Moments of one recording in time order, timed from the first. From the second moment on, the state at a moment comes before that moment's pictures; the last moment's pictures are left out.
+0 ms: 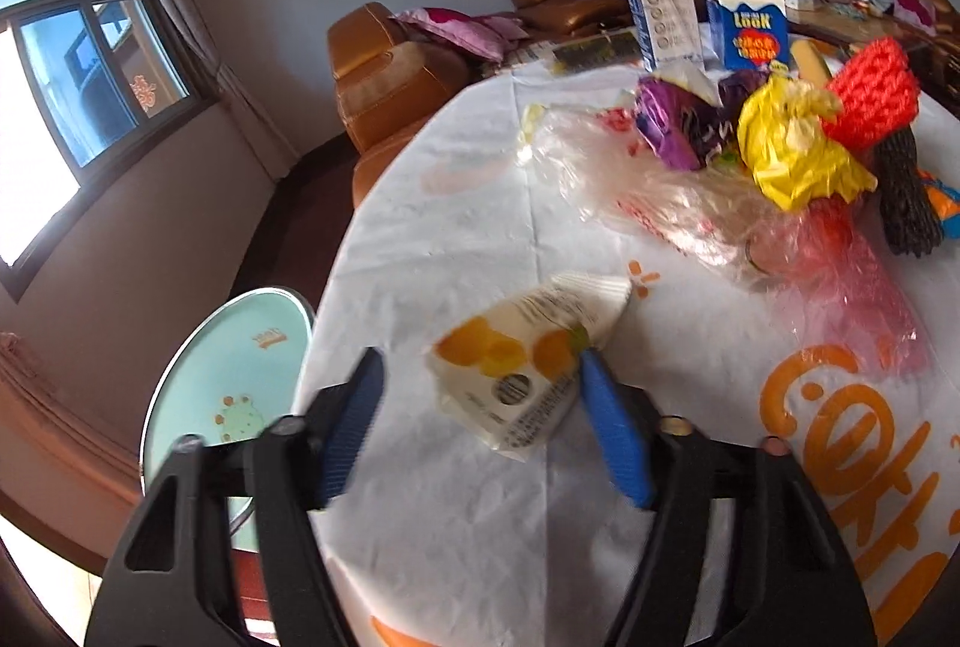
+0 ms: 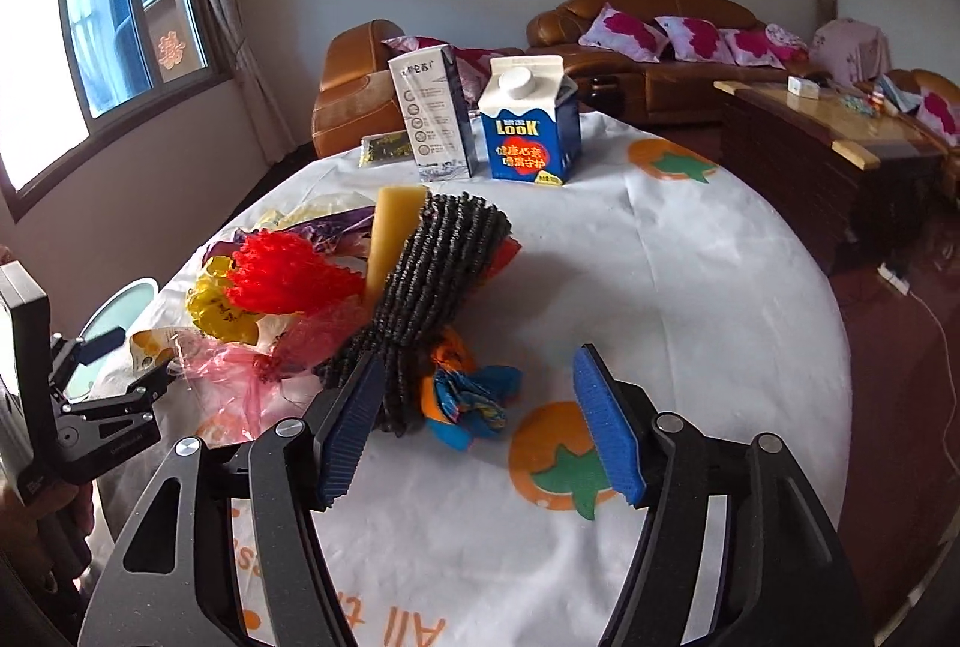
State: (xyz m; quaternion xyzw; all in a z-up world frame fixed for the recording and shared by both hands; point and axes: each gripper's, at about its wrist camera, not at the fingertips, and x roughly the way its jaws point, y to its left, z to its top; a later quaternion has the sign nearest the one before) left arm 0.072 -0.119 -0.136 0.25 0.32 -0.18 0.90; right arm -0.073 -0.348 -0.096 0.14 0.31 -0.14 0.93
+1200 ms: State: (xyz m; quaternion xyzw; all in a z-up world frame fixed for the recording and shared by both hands) left arm 0.058 -0.047 -0.093 0.21 0.28 -0.15 0.93; right arm -0.011 -0.356 -0.097 0.19 0.36 -0.10 0.91
